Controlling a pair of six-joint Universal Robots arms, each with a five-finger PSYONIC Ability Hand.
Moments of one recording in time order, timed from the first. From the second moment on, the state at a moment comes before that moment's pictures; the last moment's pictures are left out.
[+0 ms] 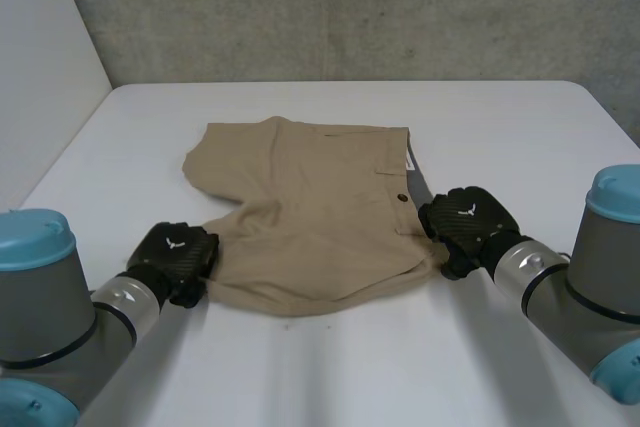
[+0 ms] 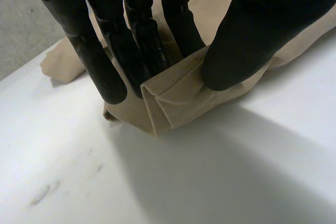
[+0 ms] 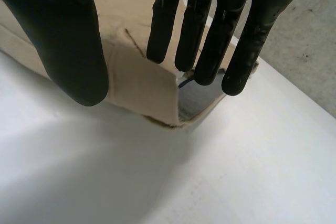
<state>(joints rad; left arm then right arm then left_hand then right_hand) 4.41 -1.90 -1.94 3.41 -1.43 3.54 1.90 -1.17 1.73 -0.18 1.29 2.68 1.08 1.15 1.13 1.14 0.94 0.65 0.77 0.77 0.78 0.60</state>
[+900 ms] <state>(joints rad) 4.46 -1.35 -1.60 3.18 -1.29 3.33 1.90 -1.56 1.30 0.24 1.37 2.70 1.09 1.15 1.13 1.14 0.94 0.97 1.18 1.18 1.19 0.99</state>
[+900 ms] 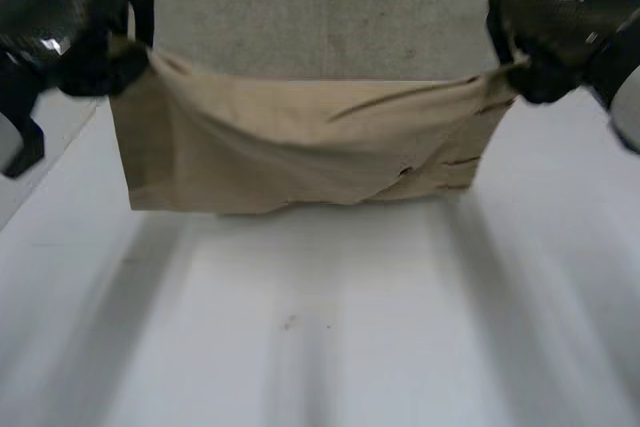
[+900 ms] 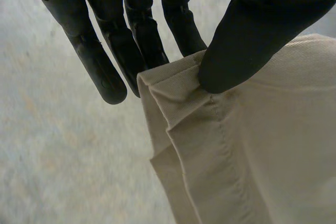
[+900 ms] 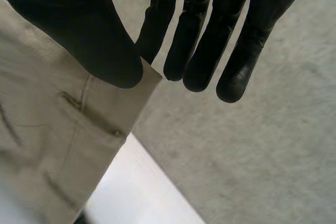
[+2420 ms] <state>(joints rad) 4.38 -1.79 -1.16 3.62 -1.53 3.49 1.96 -1.22 0.95 -0.34 1.46 2.79 1.11 1.20 1.19 1.21 0.98 0.97 1.18 1.17 1.19 0.97</state>
